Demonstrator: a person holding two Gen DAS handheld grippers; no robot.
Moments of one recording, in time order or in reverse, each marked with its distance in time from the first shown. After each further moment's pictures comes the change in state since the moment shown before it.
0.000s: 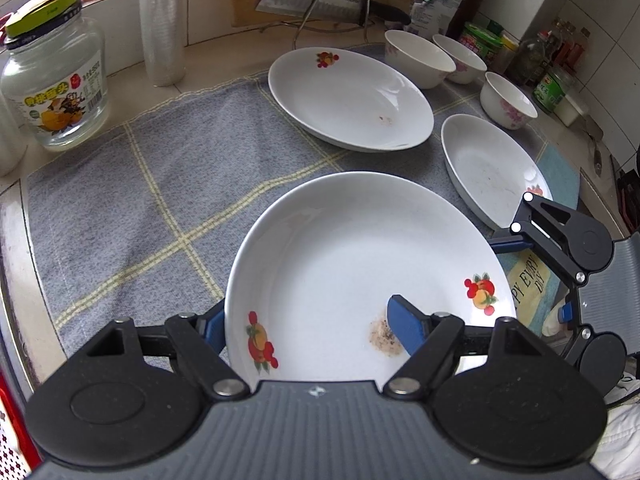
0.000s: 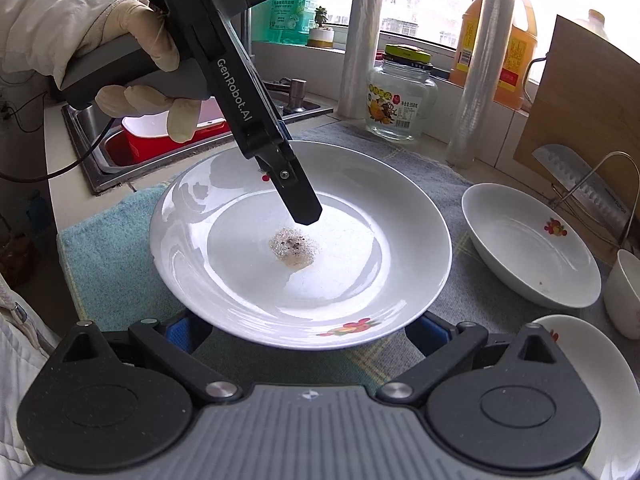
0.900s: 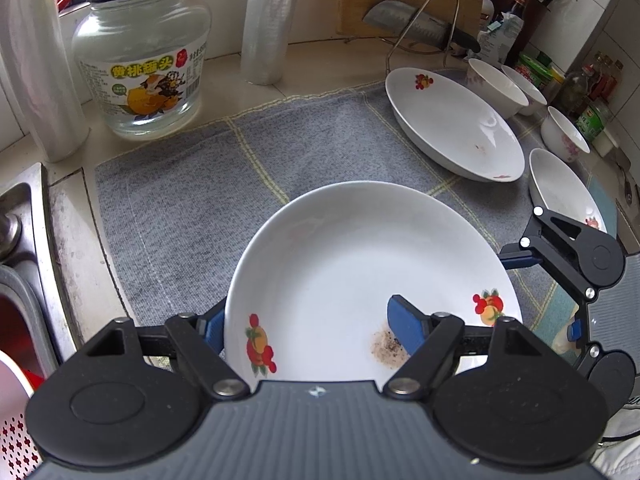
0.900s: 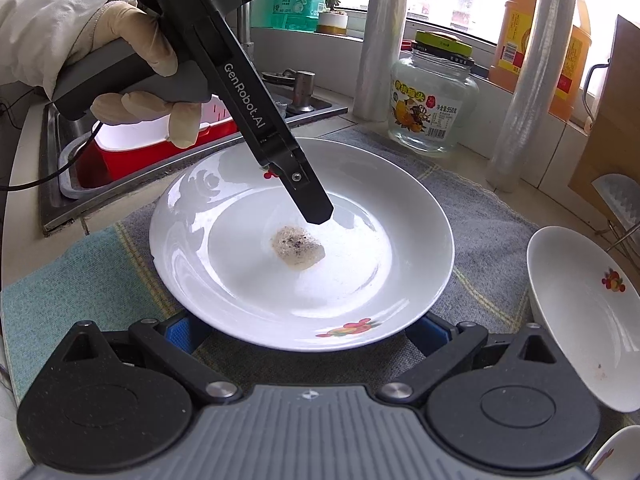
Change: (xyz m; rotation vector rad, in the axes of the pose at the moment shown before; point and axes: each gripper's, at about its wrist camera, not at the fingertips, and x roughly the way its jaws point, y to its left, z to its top) left arm 0.008 0.089 0.000 -0.056 -0.042 0.036; right arm 0.084 0.002 0.049 -0.006 0.035 0.017
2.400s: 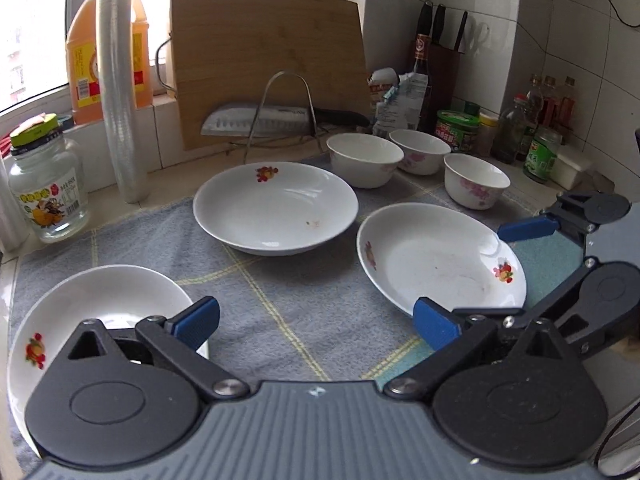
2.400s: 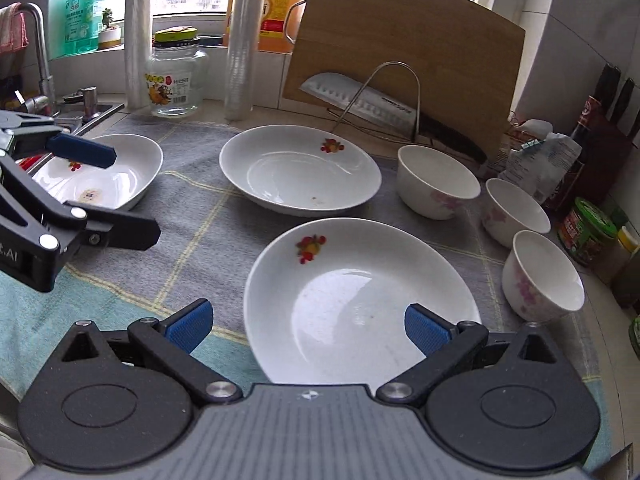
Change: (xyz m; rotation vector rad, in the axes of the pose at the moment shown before) left arm 0.001 -0.224 -0.033 0.095 -0.354 0.097; right arm -0.156 -0.069 -0.089 0.362 0.079 -0.486
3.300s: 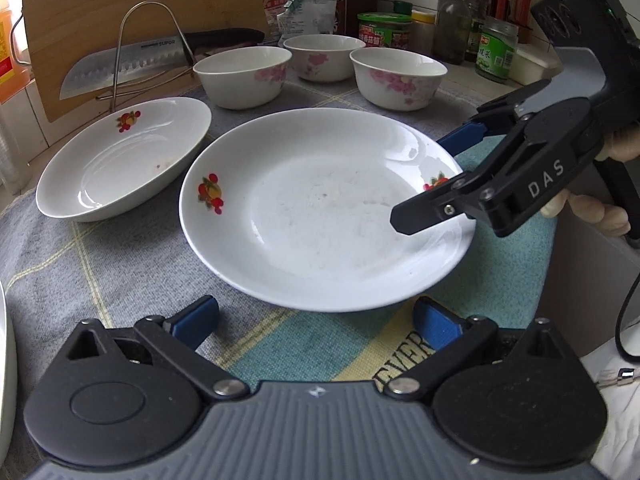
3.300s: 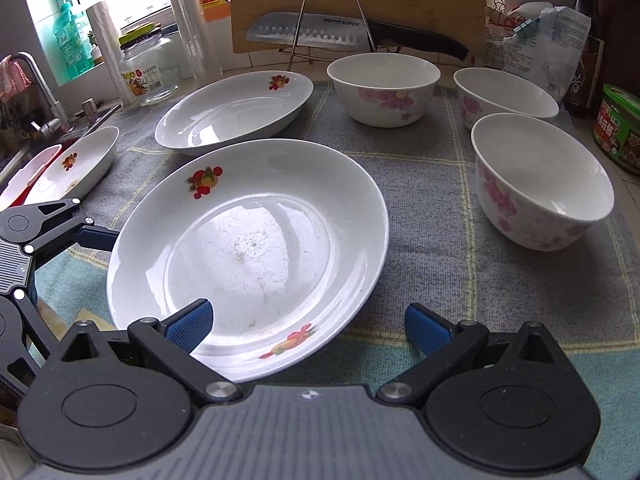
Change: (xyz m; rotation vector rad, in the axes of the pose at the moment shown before) left arm 0.081 -0.098 -0.019 0.171 0.169 -0.065; right arm 0.052 -0.130 -0.041 0.142 0.115 0.287
